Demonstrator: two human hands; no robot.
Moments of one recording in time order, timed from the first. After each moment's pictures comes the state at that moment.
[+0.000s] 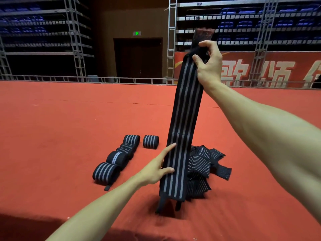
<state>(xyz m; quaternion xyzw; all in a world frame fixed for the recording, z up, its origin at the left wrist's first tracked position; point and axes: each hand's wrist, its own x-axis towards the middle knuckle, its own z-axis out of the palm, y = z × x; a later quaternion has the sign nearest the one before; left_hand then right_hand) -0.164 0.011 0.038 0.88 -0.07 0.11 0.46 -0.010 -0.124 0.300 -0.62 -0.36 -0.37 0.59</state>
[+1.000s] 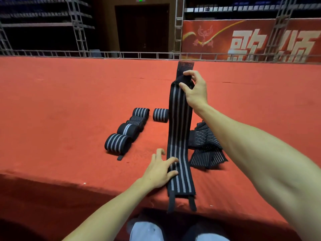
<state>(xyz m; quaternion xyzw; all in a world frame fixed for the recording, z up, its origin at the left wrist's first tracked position) -0.208 0.016 -0.059 0.98 0.06 0.08 0.19 -0.020 -0.054 0.122 -0.66 -0.38 -0.21 0.61</state>
